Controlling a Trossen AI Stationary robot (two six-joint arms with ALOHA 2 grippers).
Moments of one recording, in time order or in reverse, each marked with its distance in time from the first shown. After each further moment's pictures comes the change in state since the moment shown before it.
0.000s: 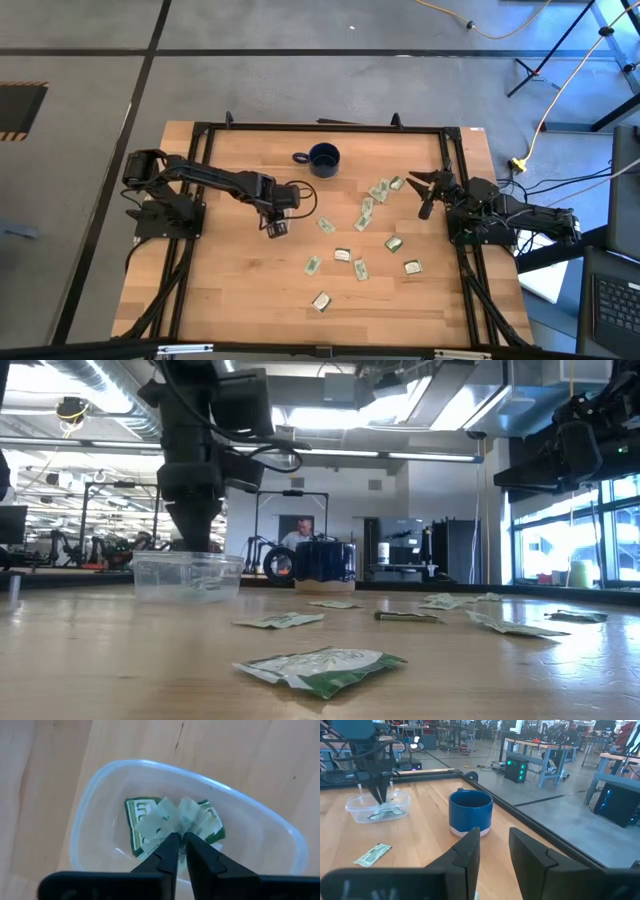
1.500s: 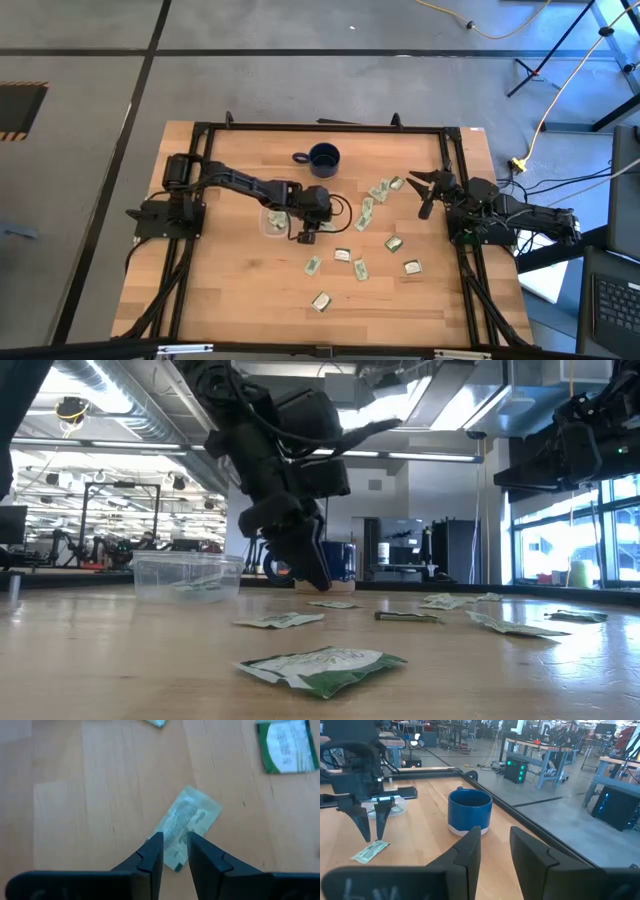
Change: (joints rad) left arm -0.005 0.308 0.146 0.531 0.107 0.486; right arm 0.000 0.000 0.000 0.002 0.003 -0.034
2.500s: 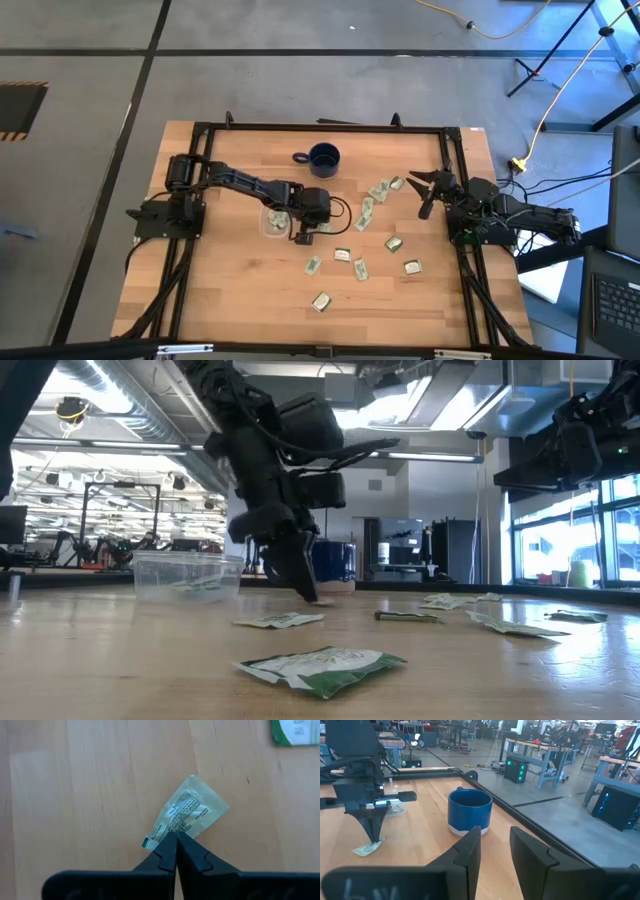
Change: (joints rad) left arm -0.001 0.017 0.031 -0.106 0.000 -0.023; right arm 0.000 0.000 0.000 0.000 0.000 0.001
